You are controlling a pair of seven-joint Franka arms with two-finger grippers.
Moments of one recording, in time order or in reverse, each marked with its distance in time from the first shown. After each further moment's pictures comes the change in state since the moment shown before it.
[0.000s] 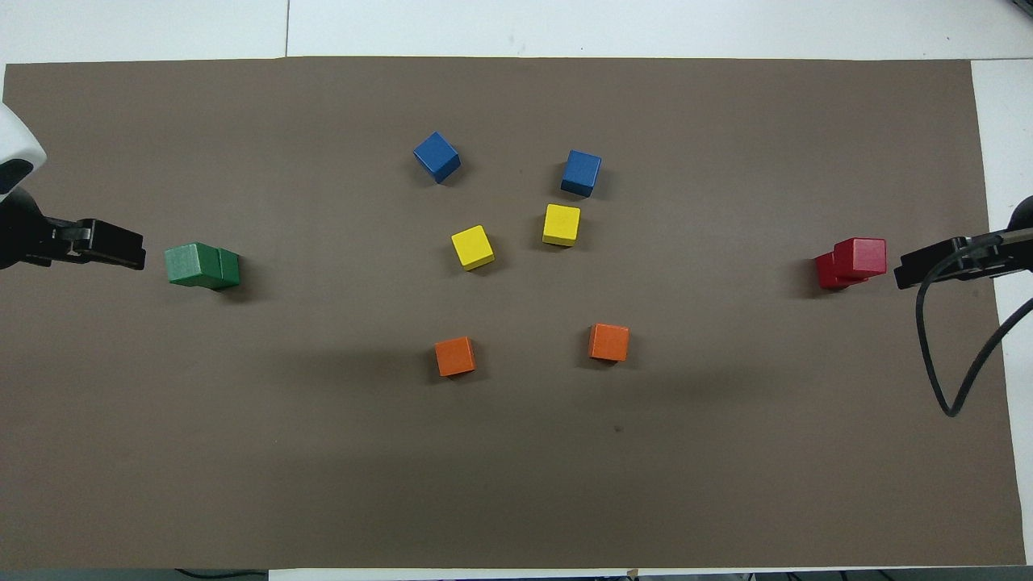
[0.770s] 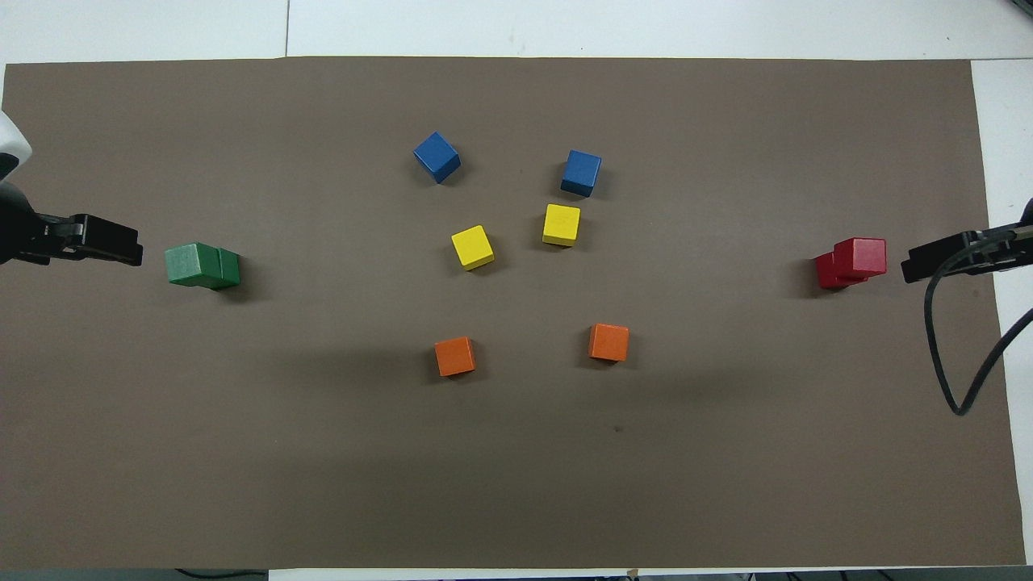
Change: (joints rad) left arm 0.000 0.000 0.011 0.009 -0.027 0.002 -0.007; right arm 0.001 0.000 0.000 0.024 -0.001 -0.002 0.000
